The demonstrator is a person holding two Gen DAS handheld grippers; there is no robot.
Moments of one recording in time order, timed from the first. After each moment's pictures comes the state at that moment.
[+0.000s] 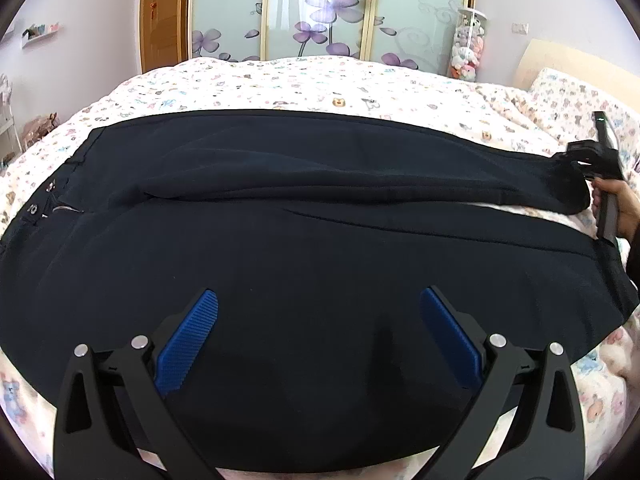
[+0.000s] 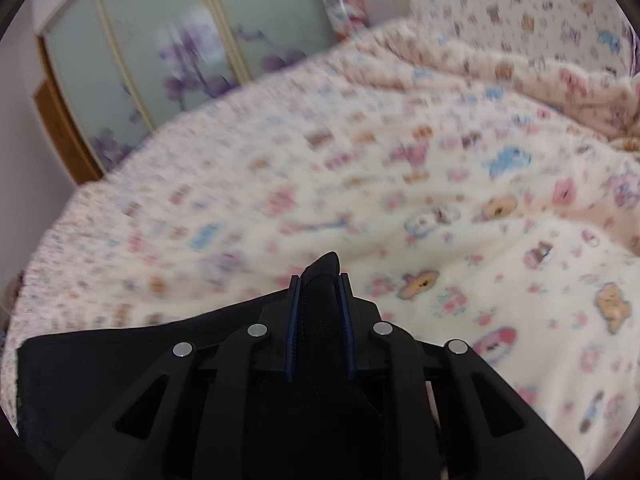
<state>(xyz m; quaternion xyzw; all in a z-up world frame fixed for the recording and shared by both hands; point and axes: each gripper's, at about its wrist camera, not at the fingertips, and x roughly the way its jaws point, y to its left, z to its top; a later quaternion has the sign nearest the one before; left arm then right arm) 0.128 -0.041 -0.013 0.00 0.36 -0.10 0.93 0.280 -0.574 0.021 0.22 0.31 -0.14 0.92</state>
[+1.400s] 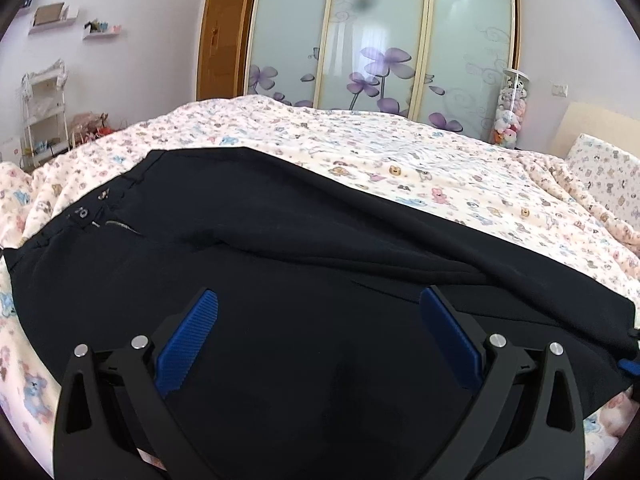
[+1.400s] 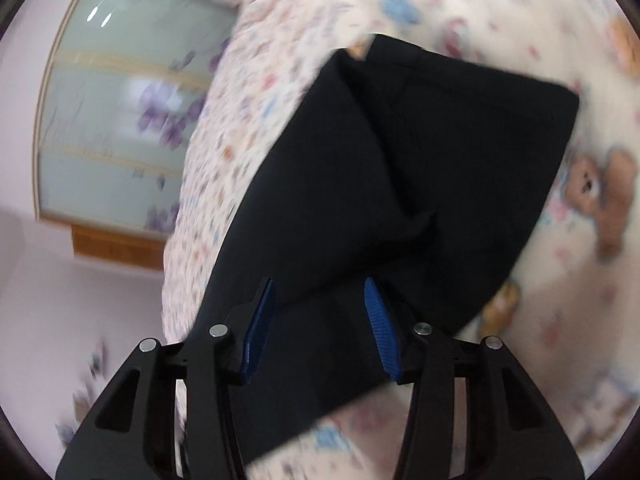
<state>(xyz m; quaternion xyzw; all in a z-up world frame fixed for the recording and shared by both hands) 0.124 -0.003 0.019 -0.06 0.27 -0.01 0.96 0.054 -0.488 -0.045 0.58 0.31 -0.11 0.74</state>
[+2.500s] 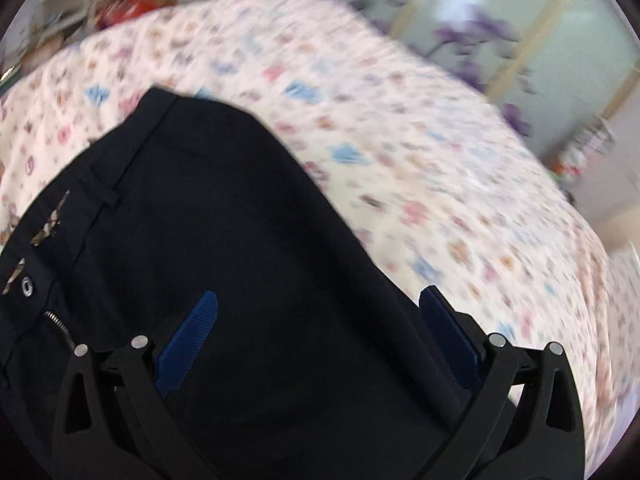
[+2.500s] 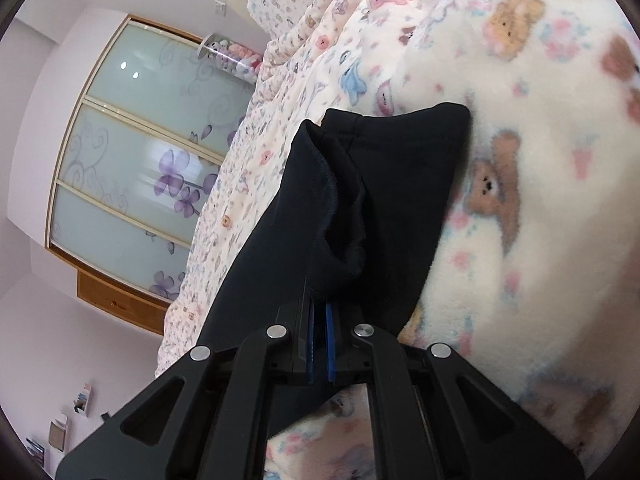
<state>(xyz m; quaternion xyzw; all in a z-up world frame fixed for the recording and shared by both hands) 0.391 0.151 0.027 -0.22 0.46 0.04 0.86 0.018 -0.480 -0.072 0.54 0.17 -0.16 0.81</state>
